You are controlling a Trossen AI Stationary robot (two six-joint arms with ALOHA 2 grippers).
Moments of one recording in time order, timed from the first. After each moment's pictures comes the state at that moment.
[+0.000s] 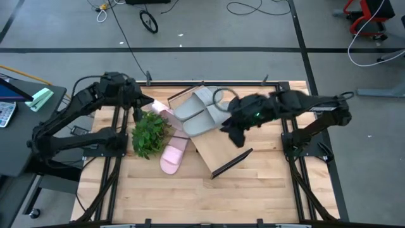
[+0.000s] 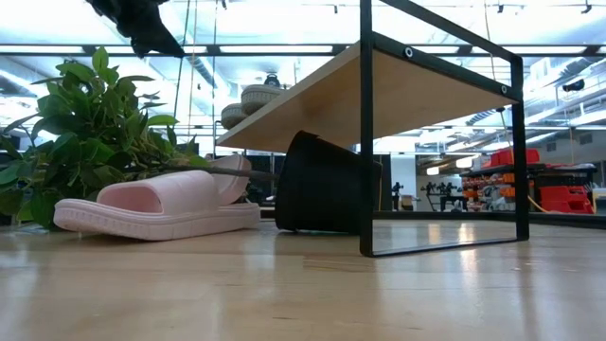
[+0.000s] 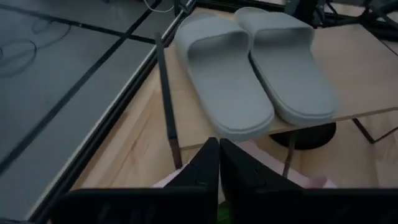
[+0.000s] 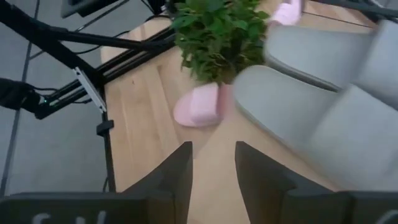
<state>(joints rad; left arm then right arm) 0.64 0.80 0.98 -0.76 0.24 0.17 0.12 1.49 1.75 -0.96 0.07 0.58</state>
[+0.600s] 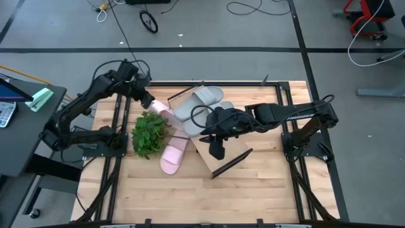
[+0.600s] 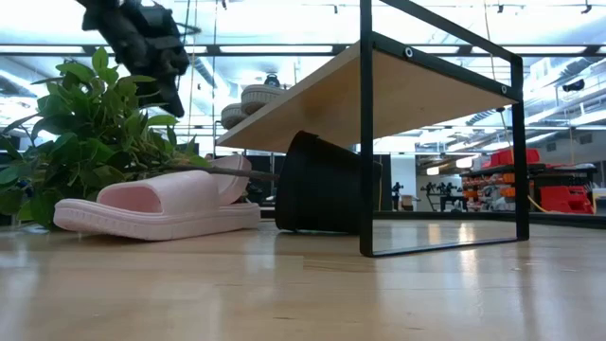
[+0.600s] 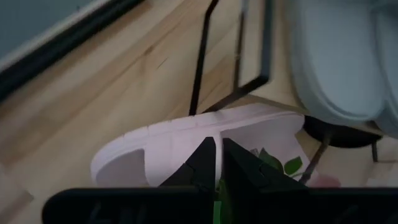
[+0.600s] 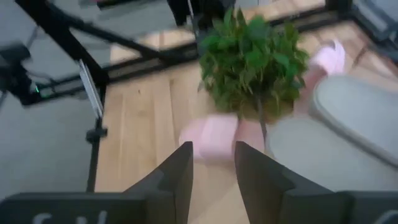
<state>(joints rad) 0.92 1.10 0.97 -0.86 0.37 0.02 0.16 1.65 1.75 -0.69 0.10 0.39</state>
